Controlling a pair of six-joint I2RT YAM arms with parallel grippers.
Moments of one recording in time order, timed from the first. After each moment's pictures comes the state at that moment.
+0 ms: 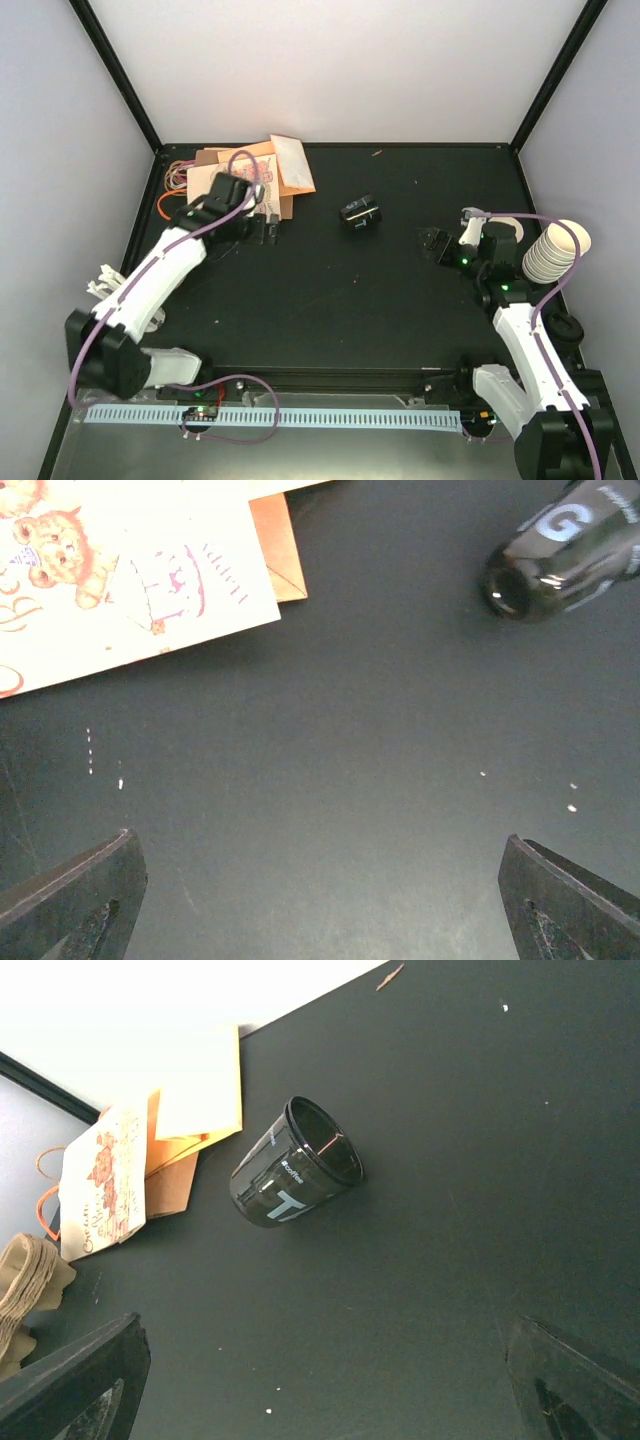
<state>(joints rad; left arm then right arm) -0.34 1.22 1.09 -0.76 0.10 -0.26 0.06 0.87 0.58 -0.24 -0.40 0.46</state>
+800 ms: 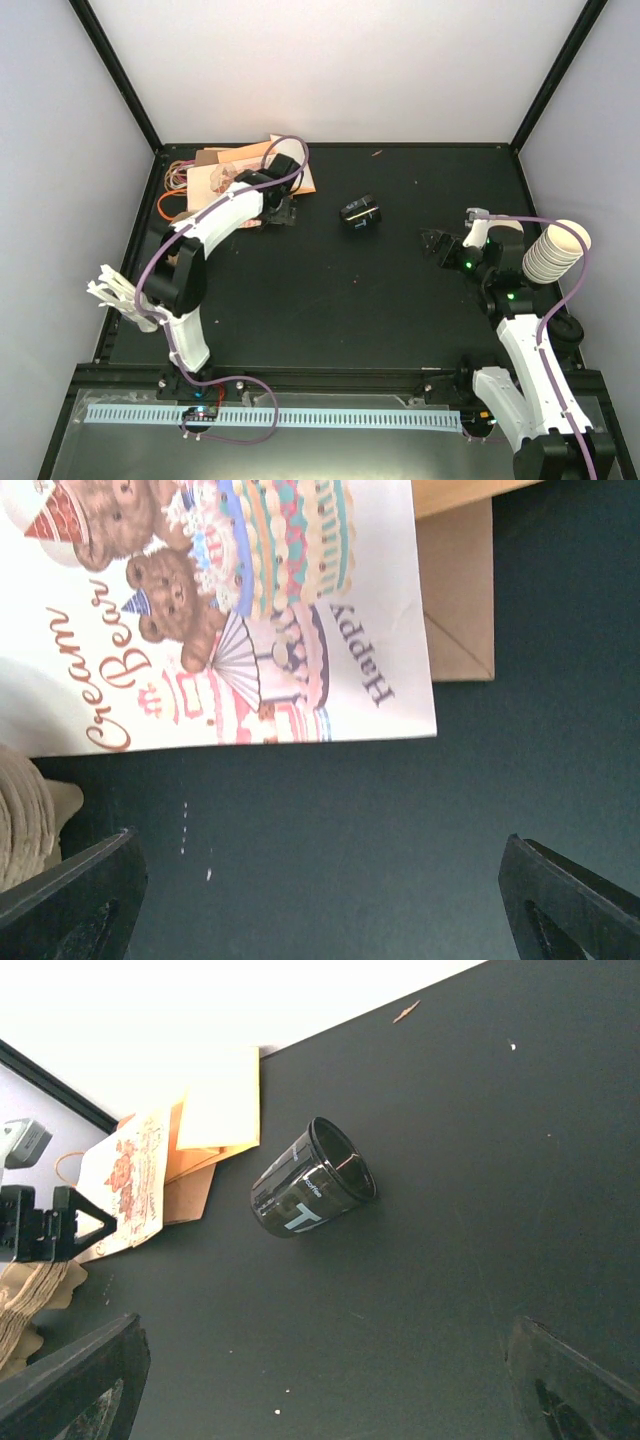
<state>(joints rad) -0.46 1.84 1.49 -0.88 -0.39 -0.40 0.06 0.77 0.59 -0.29 -0.40 0.42</state>
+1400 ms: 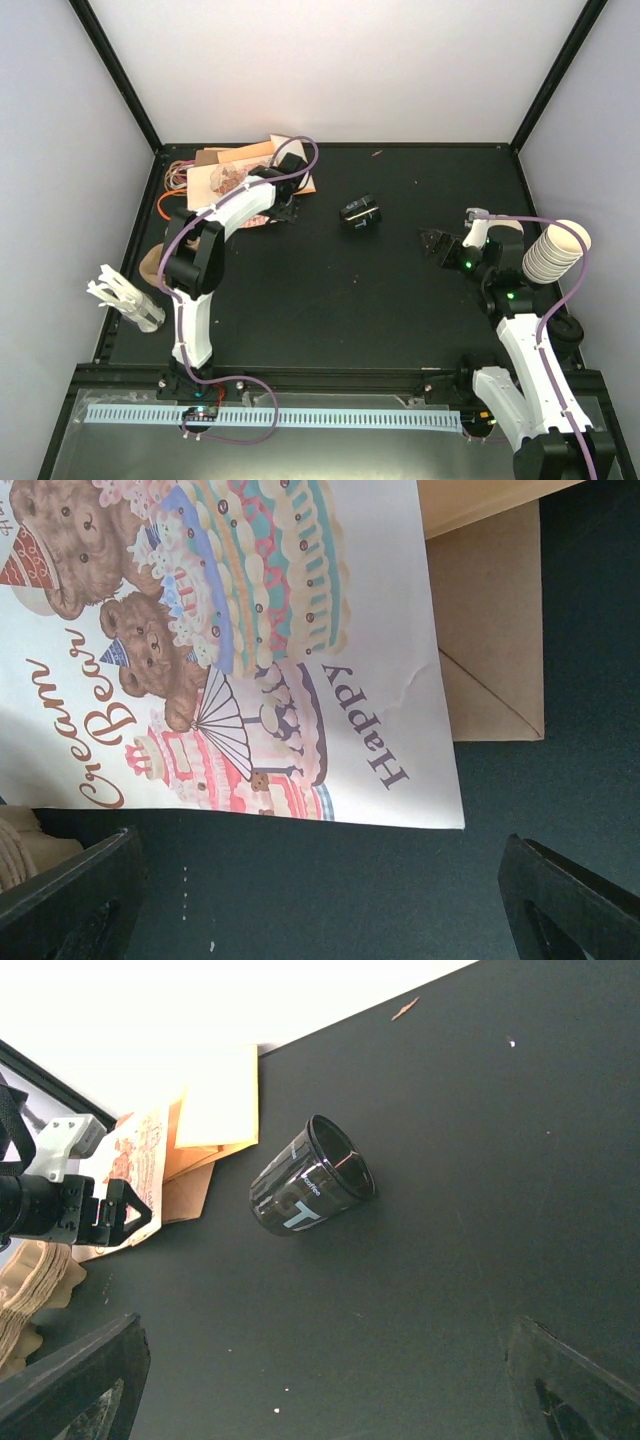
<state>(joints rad) -0.45 2.04 1.64 -0.88 -0.47 -0.34 0.06 0.77 0.59 -0.29 -0.40 0.42</state>
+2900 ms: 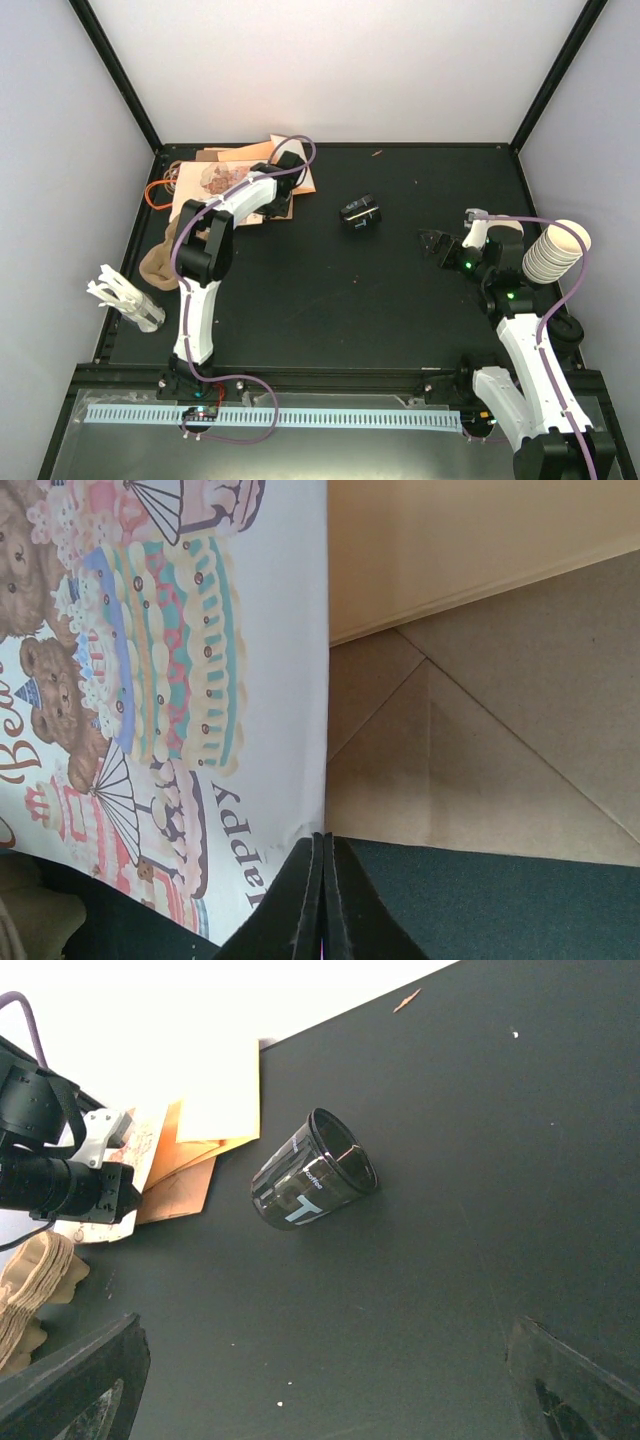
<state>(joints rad) -0.39 2.19 1.74 -0.87 -0.51 -0.31 0.06 0.77 0.59 -0.31 -0.40 0.42</state>
